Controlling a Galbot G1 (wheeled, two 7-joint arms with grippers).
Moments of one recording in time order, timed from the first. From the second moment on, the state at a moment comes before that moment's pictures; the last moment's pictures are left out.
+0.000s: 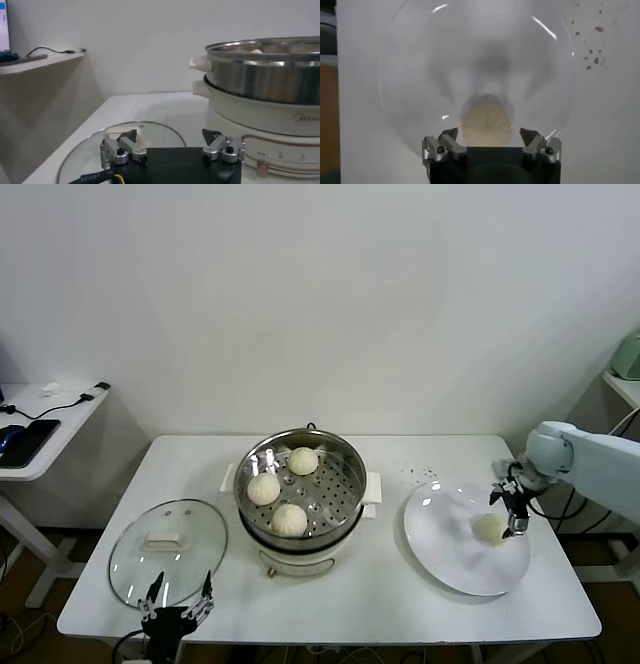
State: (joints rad) left arm 1.80 -1.47 -0.62 -2.05 -0.08 0.03 -0.06; right arm 0.34 0.67 -1.45 1.08 0.25 -0.17 -0.95
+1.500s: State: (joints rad) left arm 1.80 -1.46 -0.57 -2.07 -0.06 0.04 -0.05; right arm 1.05 0.98 -1.78 1.49 0.93 -0.33 -0.88
